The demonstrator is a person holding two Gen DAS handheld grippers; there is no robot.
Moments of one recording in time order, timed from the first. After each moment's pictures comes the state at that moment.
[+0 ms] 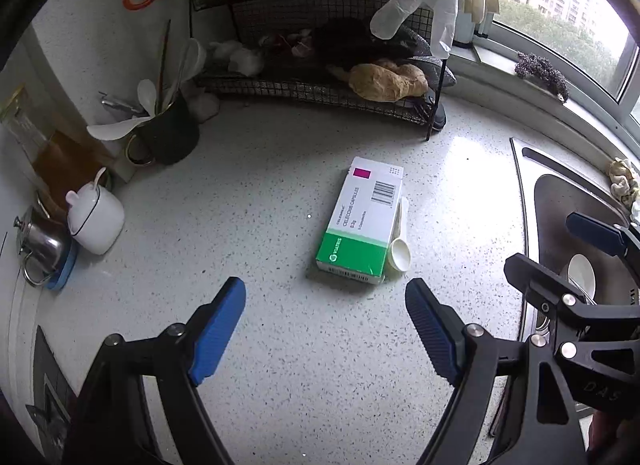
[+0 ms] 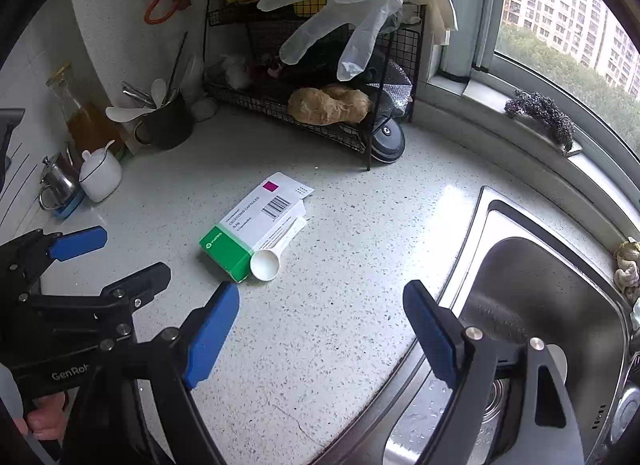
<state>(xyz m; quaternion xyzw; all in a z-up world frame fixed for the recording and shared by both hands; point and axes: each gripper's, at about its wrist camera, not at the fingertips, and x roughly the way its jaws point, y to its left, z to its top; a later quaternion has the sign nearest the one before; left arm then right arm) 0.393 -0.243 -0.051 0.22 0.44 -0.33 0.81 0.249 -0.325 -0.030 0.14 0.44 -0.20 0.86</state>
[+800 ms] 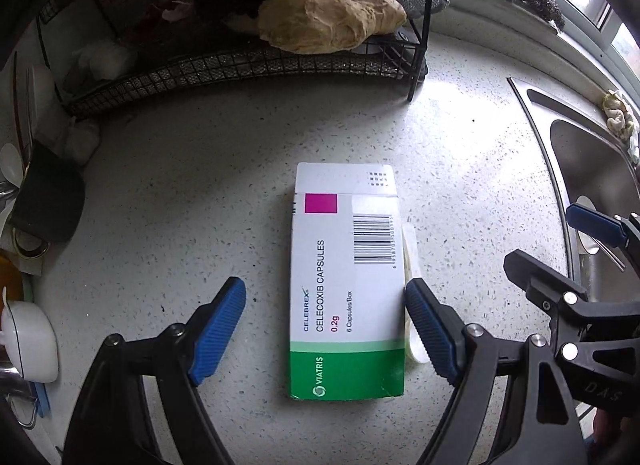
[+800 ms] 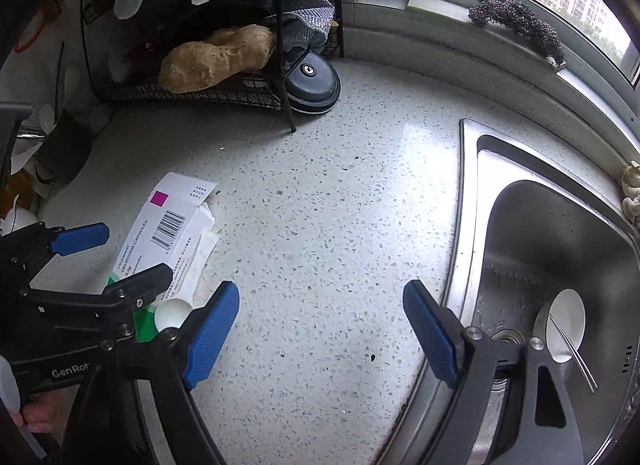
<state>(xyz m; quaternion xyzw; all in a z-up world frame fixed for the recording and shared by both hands) 0.462 -0.334 -0.126 0.31 0.48 -0.42 0.70 0.290 -0.380 -0.090 0.22 0.50 -0.29 0.79</state>
